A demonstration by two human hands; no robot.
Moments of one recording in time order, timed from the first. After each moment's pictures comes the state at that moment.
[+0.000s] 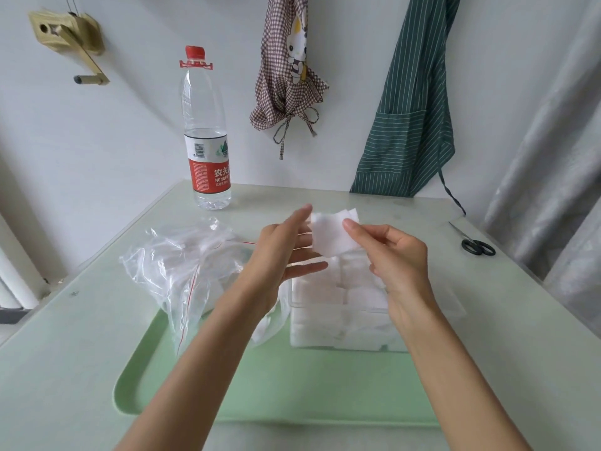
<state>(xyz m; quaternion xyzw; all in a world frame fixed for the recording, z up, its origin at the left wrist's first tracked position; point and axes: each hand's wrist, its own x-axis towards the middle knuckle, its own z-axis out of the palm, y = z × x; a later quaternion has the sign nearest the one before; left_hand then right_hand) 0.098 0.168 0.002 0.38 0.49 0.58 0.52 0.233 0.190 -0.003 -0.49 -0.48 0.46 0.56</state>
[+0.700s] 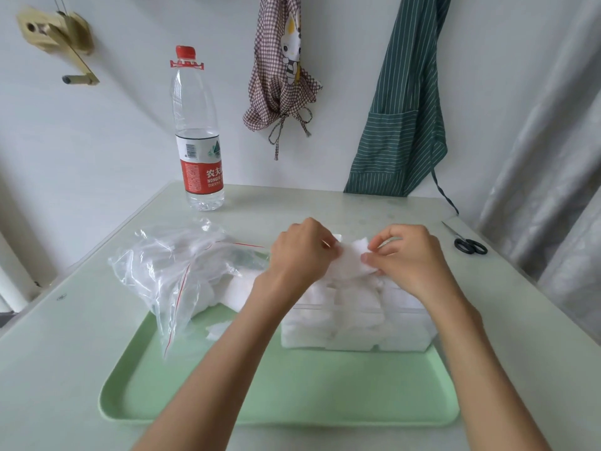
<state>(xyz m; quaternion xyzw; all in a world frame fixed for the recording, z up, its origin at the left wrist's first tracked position) 0.124 0.205 -0.009 0.65 0.69 0.29 0.14 0.277 0.214 -0.003 -0.60 -0.67 0.24 0.37</state>
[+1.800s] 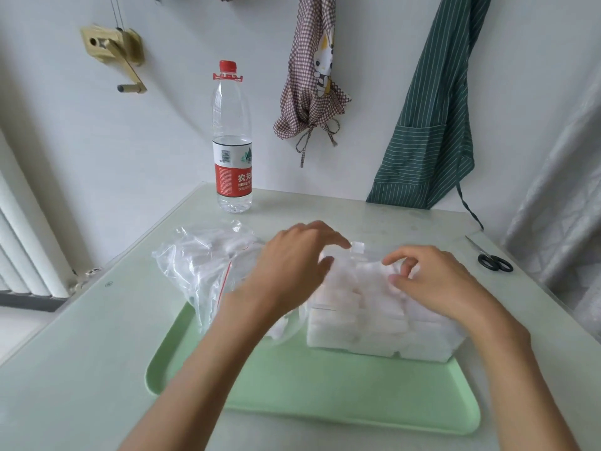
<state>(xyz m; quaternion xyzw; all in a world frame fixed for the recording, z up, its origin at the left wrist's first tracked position) 0.084 0.153 0.008 0.76 0.60 0.26 -0.01 0.286 0.201 0.006 -0.58 -0.78 0.16 0.17</state>
